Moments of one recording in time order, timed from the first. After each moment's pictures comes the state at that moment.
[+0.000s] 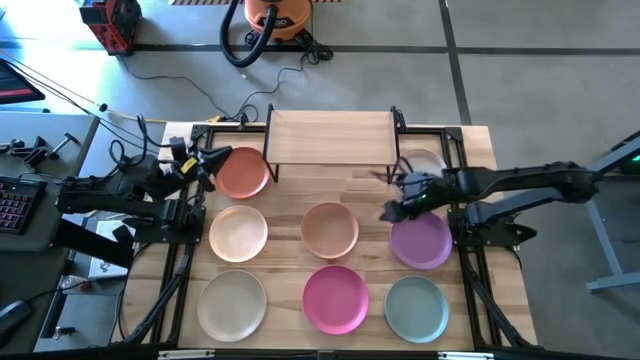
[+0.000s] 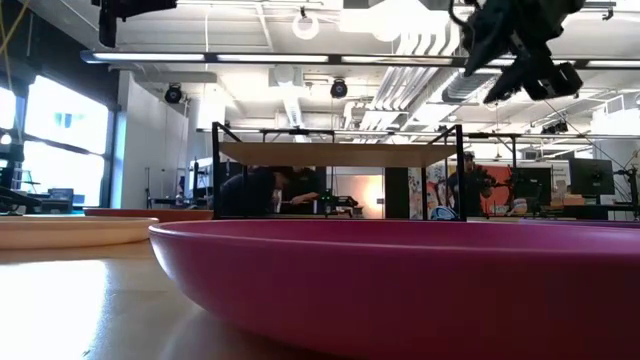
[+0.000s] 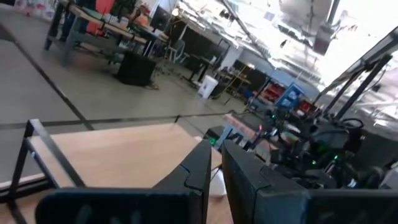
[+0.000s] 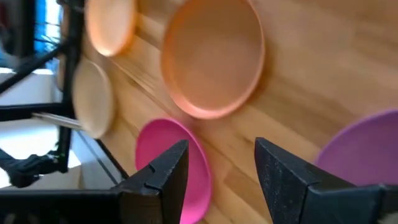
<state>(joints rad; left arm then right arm) -0.05 0.38 0.59 -0.14 -0.62 -0.47 0.04 1.04 0.85 -0.66 -0.09 1.24</state>
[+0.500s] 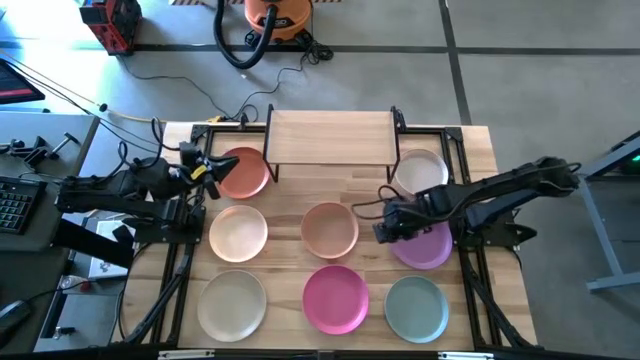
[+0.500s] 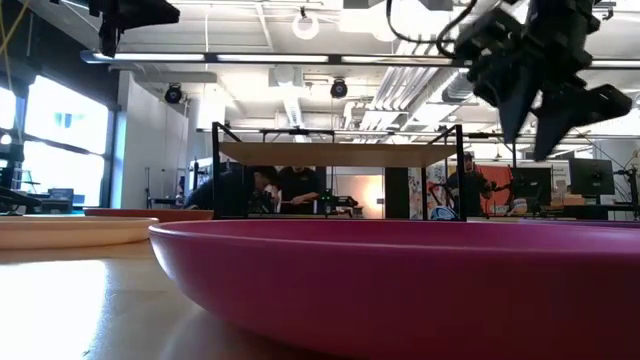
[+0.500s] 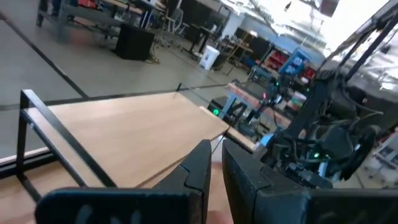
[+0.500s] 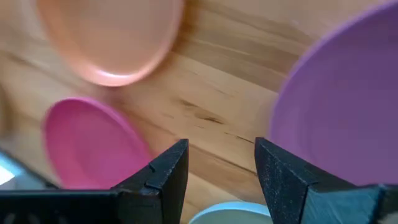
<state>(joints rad) -0.05 0.40 0.59 -0.26 -0.56 -0.50 0.18 1.27 0.85 -0.74 -0.08 1.46</state>
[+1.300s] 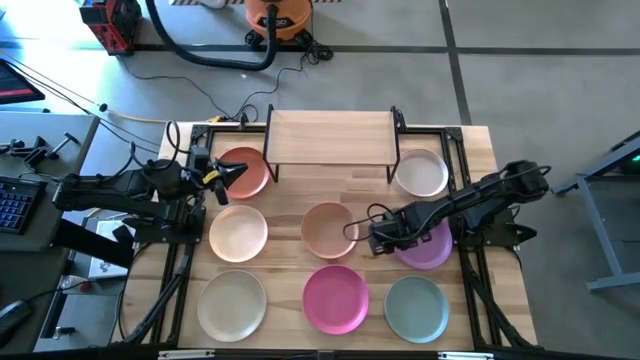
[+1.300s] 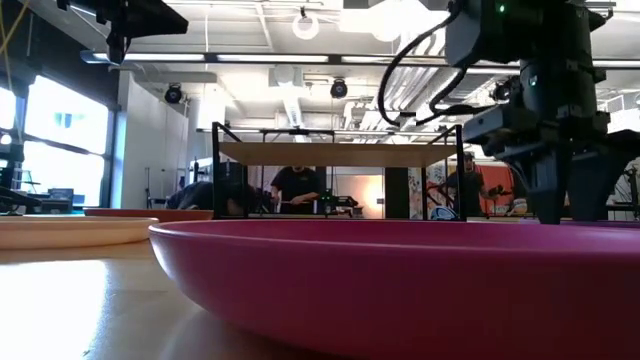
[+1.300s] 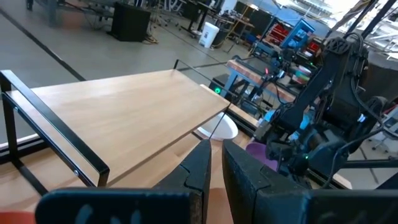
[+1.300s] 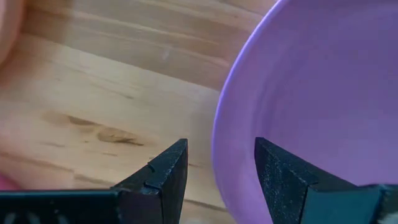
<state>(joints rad) -0.05 0.47 0.59 -0.28 -0.51 -0.49 0.23 1.56 0.85 -0.77 -0.08 1.52</state>
